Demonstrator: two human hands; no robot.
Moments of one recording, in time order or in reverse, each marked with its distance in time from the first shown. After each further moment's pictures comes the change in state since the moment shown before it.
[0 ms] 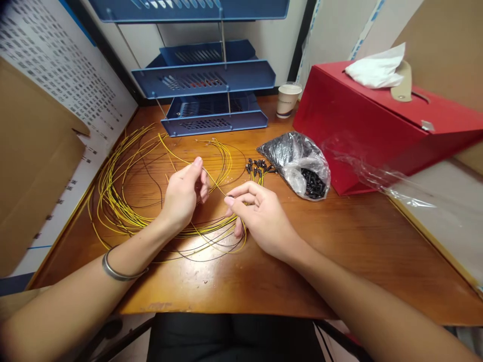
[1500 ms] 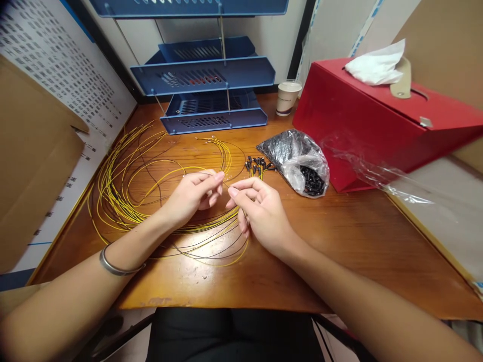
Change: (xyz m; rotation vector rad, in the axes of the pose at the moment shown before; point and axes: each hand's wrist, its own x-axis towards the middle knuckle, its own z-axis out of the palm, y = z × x) left_hand -0.004 0.004 -0.004 0.068 -0.331 -0.123; right_hand 0.002 0.008 0.004 0.200 0.104 -0.009
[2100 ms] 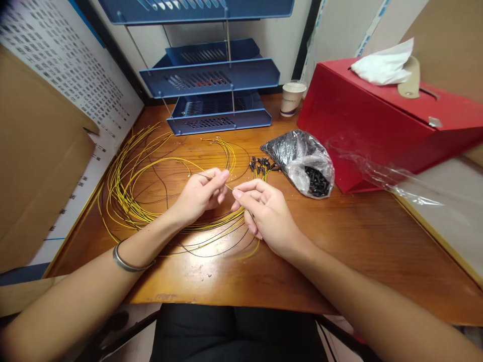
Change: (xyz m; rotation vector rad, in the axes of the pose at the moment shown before) left_hand 0.004 -0.009 0.002 -0.105 0.004 0.025; right_hand -0.003 -0.004 -0.001 -0.001 -0.015 0.062
